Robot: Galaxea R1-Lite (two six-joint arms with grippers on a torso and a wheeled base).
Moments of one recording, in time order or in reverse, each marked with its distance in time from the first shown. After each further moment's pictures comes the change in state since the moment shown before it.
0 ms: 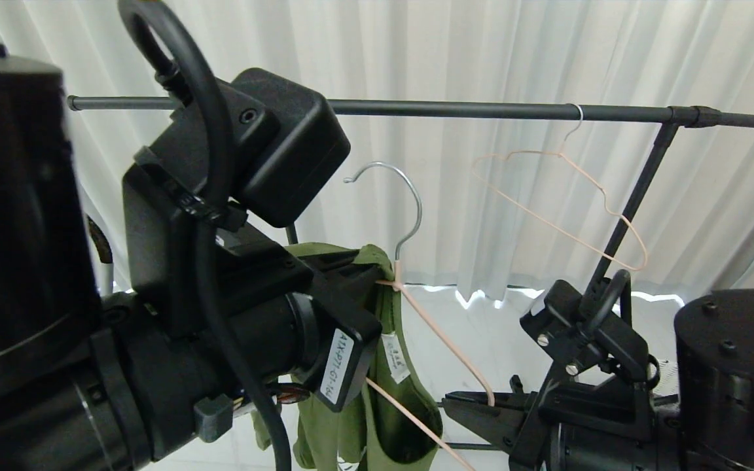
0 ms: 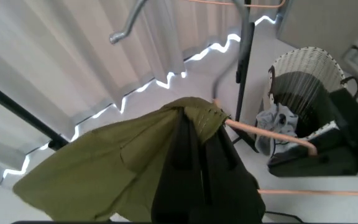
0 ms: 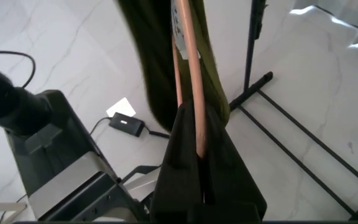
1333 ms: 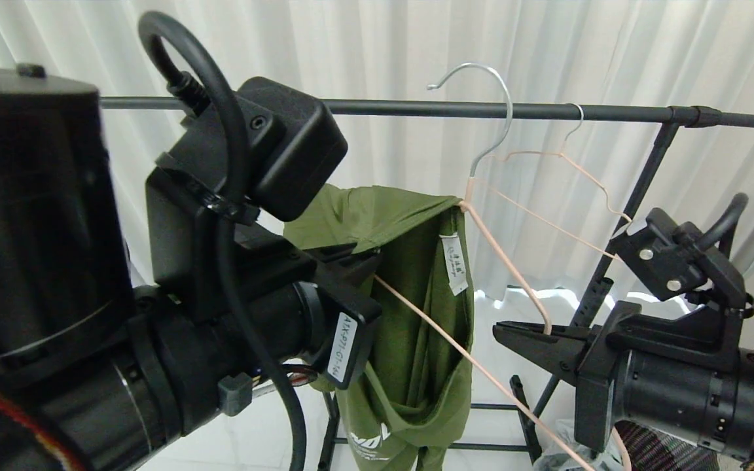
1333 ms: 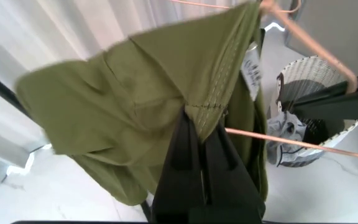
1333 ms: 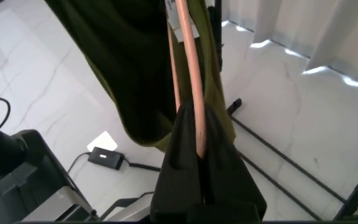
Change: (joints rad) left arm 0.039 0.022 0.030 -0.078 0.006 0.005; right arm -0.125 -0.129 -0.013 0.001 -0.006 -0.064
